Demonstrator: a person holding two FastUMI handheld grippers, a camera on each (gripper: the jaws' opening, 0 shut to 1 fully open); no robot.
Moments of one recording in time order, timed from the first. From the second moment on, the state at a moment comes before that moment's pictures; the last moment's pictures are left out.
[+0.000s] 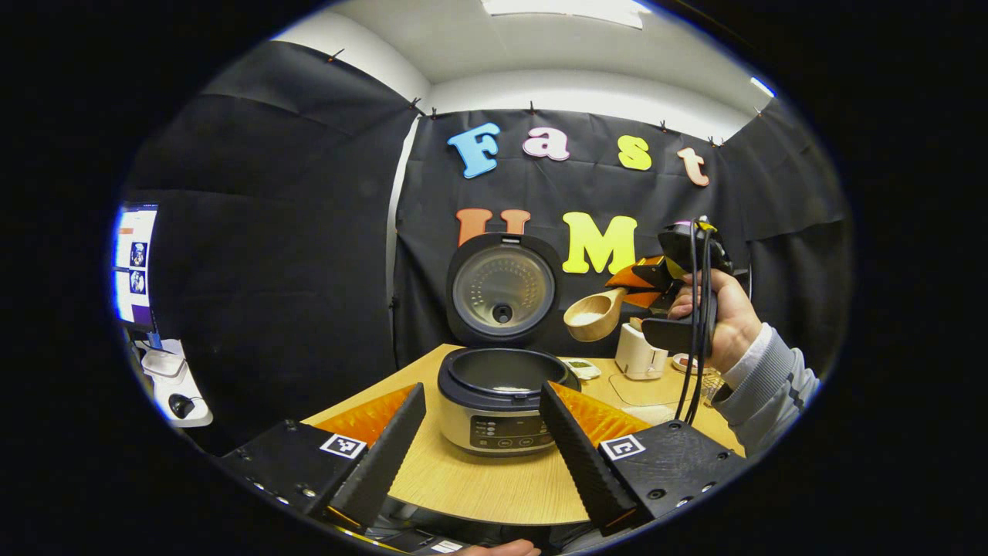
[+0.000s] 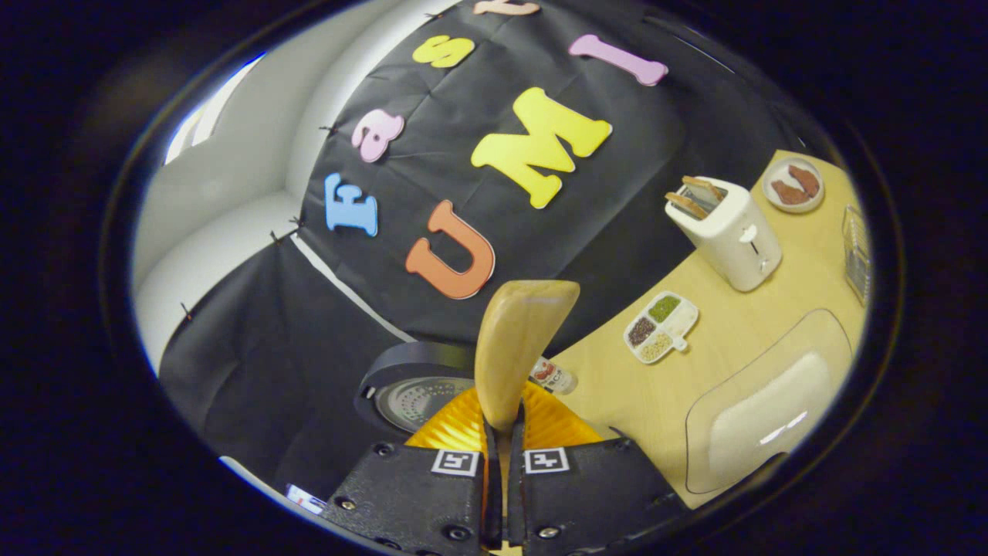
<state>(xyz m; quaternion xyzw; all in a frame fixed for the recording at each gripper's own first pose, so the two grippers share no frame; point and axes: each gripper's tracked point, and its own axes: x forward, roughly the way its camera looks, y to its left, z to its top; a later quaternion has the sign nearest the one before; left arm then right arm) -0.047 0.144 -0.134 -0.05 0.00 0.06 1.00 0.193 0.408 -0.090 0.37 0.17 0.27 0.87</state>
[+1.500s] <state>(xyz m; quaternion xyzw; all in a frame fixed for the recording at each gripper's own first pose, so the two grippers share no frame) -0.050 0.155 -0.153 -0.04 0.02 0.04 1.00 0.131 0.526 -0.060 -0.20 -0.11 0.33 0.92</state>
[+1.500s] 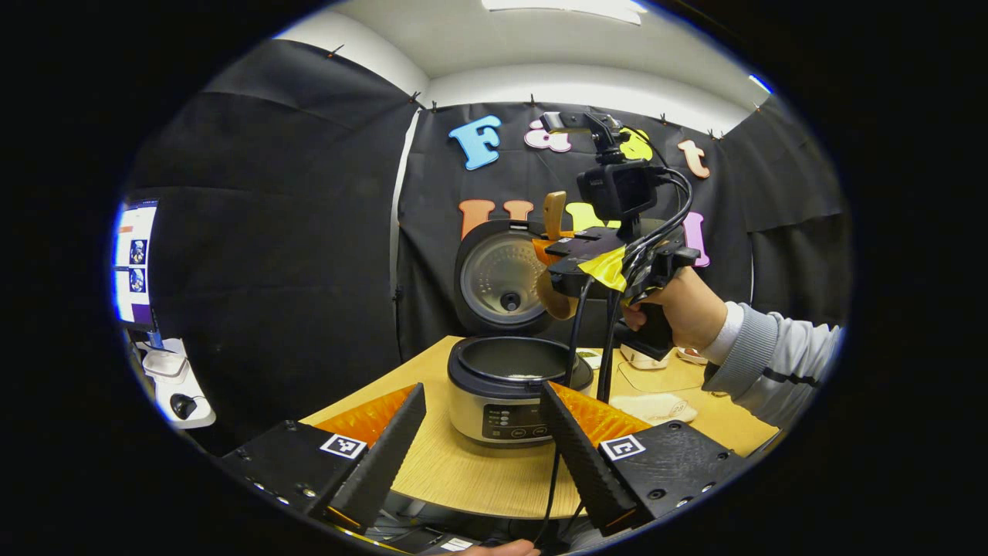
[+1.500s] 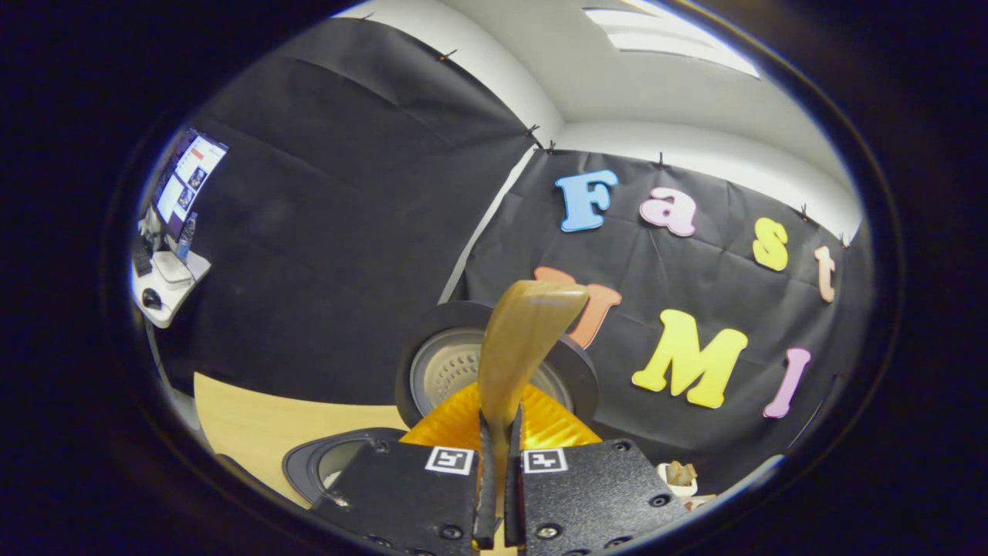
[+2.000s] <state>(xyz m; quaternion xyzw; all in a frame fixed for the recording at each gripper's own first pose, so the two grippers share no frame) -0.031 0.130 -0.150 -0.02 0.04 0.03 1.00 0.155 0.405 -0.056 -0.11 -0.03 0.30 0.95</state>
